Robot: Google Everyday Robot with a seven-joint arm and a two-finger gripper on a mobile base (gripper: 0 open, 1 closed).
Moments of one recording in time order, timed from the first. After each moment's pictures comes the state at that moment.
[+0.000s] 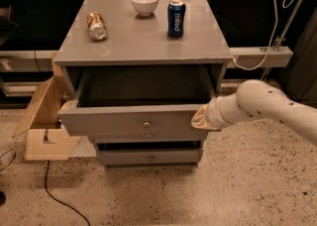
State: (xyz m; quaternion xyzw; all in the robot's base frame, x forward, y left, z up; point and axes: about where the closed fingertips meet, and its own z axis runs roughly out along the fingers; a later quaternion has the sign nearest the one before) arm 0.604 -0.141 0.630 -0.70 0.63 0.03 0.32
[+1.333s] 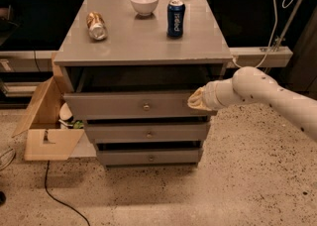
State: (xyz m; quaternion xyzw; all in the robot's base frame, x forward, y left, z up) arm 0.684 -0.138 0.647 -0.69 0.62 0.00 0.38
